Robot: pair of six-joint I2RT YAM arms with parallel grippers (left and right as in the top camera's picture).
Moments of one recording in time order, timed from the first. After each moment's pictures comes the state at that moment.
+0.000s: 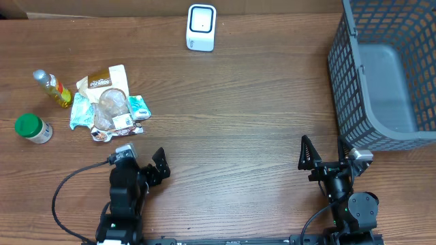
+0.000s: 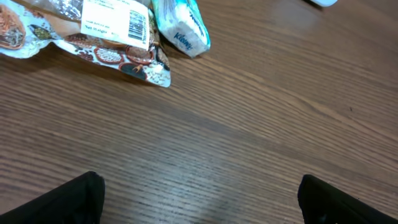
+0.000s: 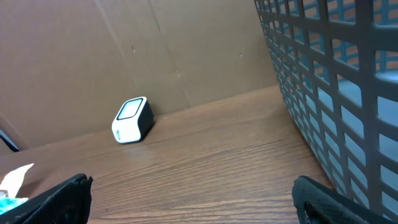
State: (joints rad) left arm -0.08 0.65 0.02 0.07 -0.04 -0.45; right arm 0.13 0.01 0.02 -0.03 0.01 0.33
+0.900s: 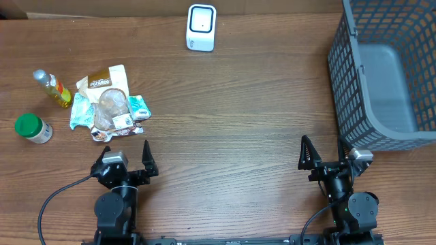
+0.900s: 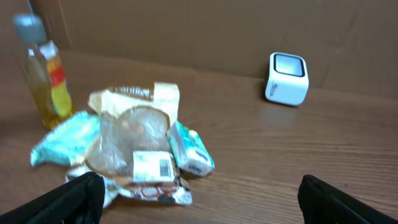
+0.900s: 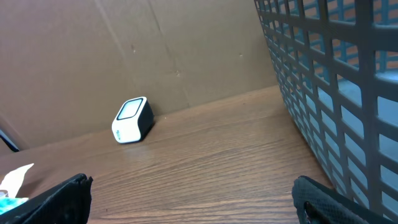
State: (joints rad) left arm -0.03 0.08 0.01 -0.07 -0.11 -0.13; right arm 0.13 0.01 0.02 -0.03 0.01 0.33
